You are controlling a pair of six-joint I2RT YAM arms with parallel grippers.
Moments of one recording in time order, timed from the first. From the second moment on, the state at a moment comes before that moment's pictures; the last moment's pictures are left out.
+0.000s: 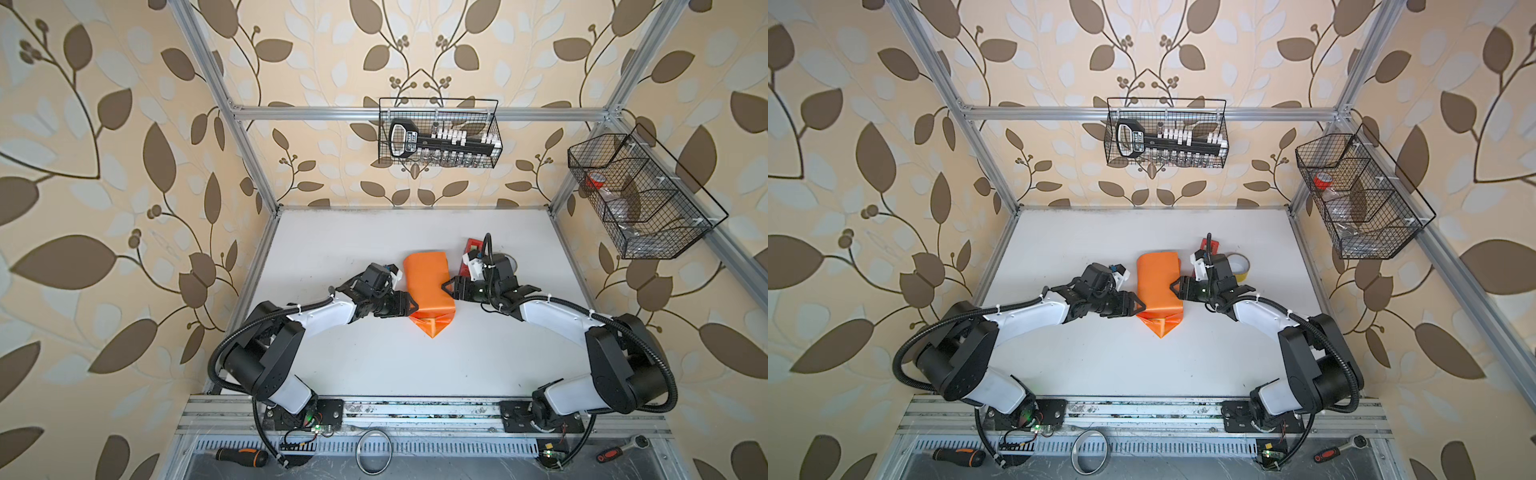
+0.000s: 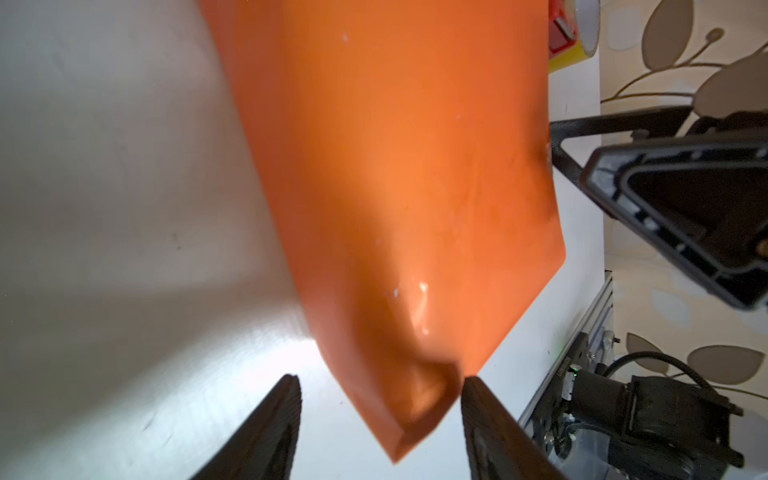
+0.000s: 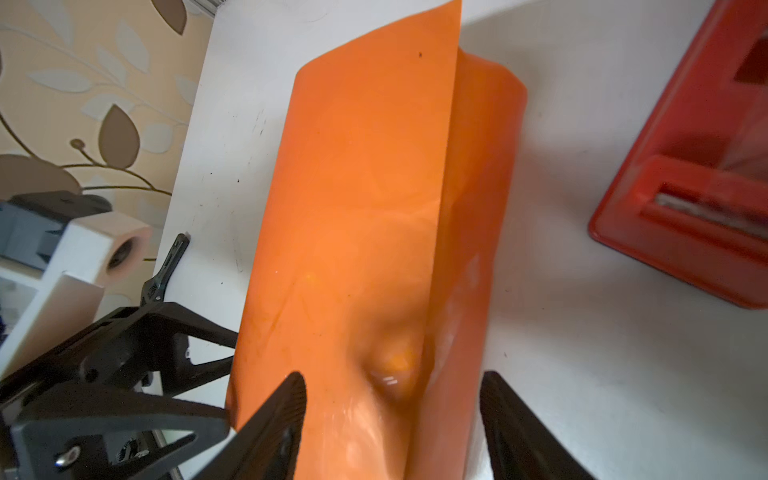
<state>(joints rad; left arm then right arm) -0.57 1.47 0.76 -0.13 0.40 -0.61 0.34 1.44 0.73 -0.05 -0.33 0.46</state>
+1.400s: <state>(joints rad) -0.77 1.59 0.83 -0.05 0.07 0.97 0.40 1.12 0.47 -0.18 -0.30 0.44</state>
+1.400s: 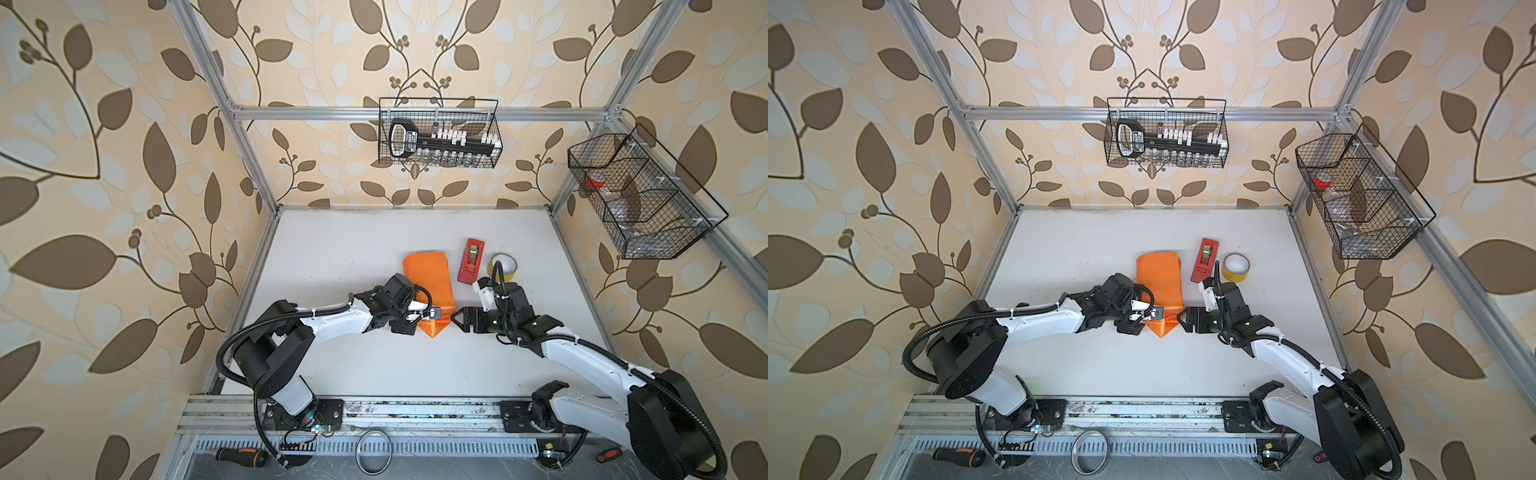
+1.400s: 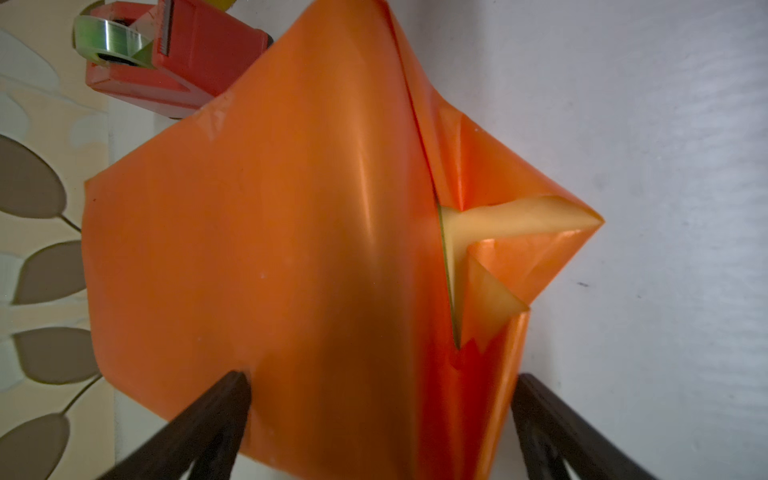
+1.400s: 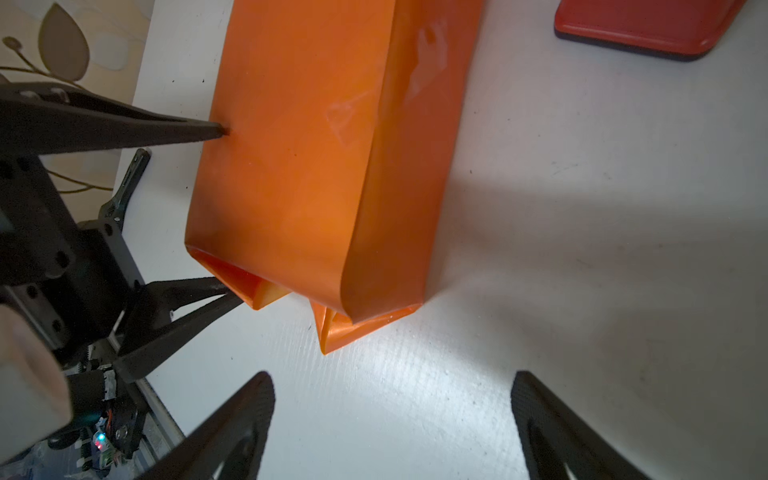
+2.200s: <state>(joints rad) -0.77 1.66 0.81 0.15 0.04 0.95 0.64 1.18 0.35 0.04 -0.22 0.62</state>
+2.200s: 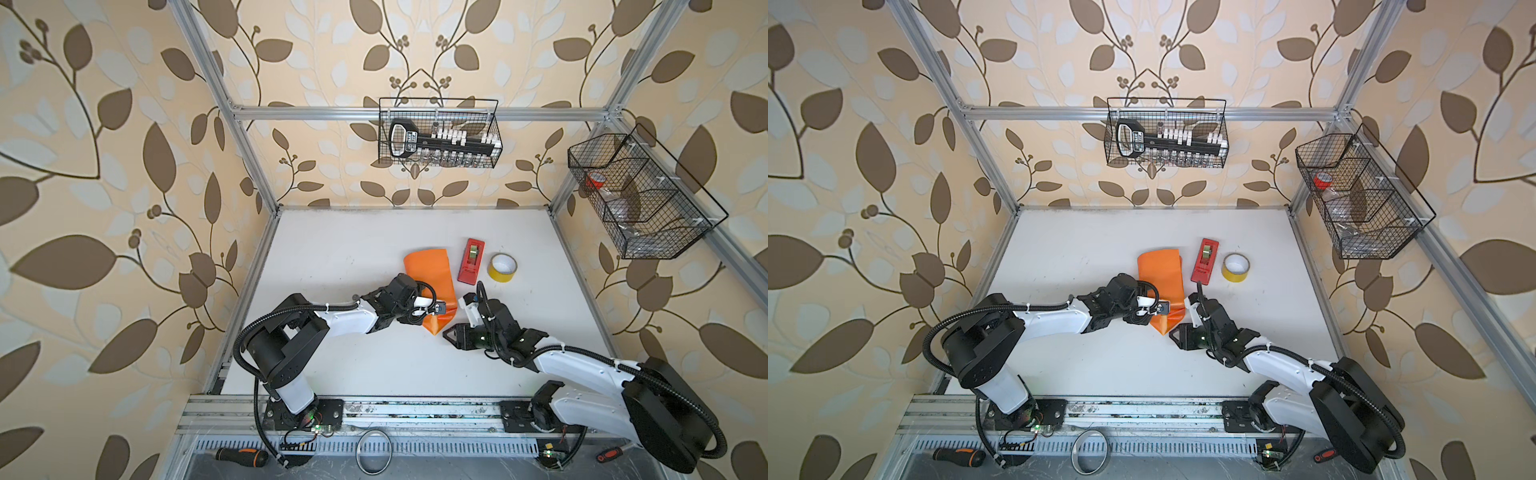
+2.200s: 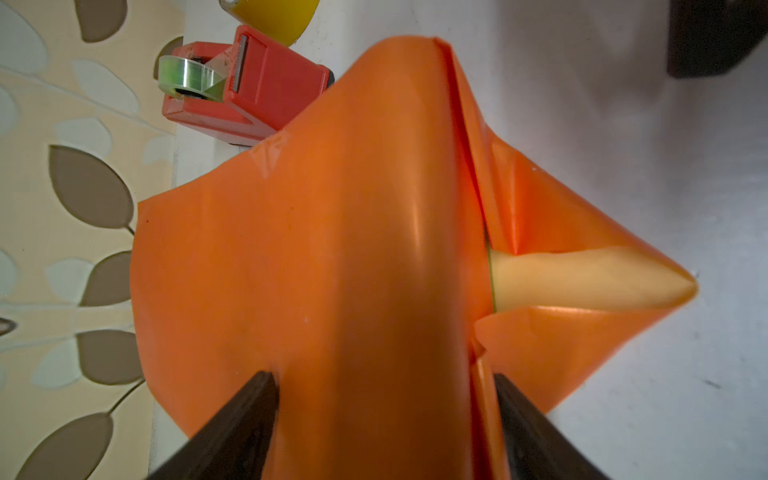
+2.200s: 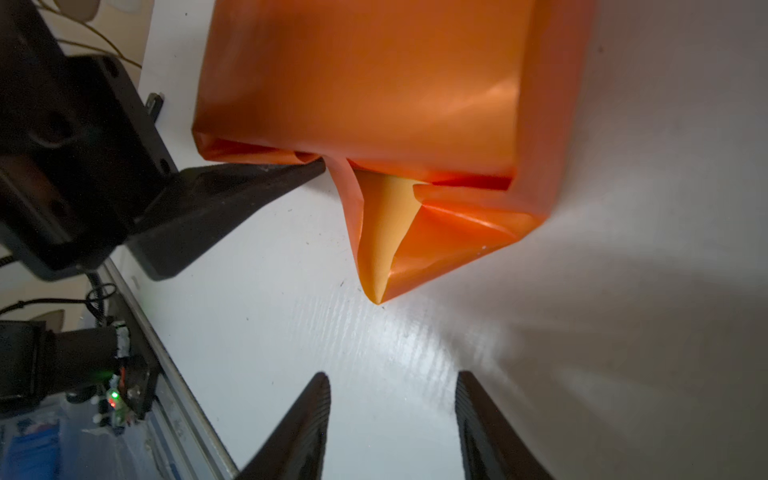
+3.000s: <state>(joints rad) -0.77 1.66 0.81 0.15 0.05 0.93 0.80 1.44 0.43 0.21 0.08 0.79</state>
